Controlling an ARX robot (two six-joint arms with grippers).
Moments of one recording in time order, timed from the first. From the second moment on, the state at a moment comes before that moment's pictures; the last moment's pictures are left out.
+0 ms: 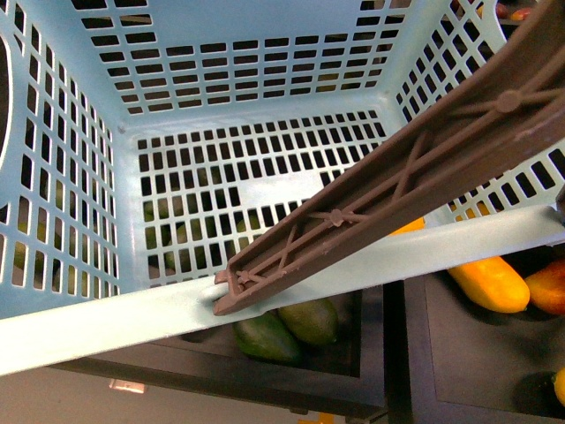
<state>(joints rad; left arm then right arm) -0.60 1.57 1.29 -0.32 0.24 -0.93 -0.27 2.38 1.00 0.29 0.07 0.59</state>
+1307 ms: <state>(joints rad) -0.60 1.57 1.29 -0.32 0.24 -0.93 -0.40 1.47 0.62 0.26 -0.11 0.40</state>
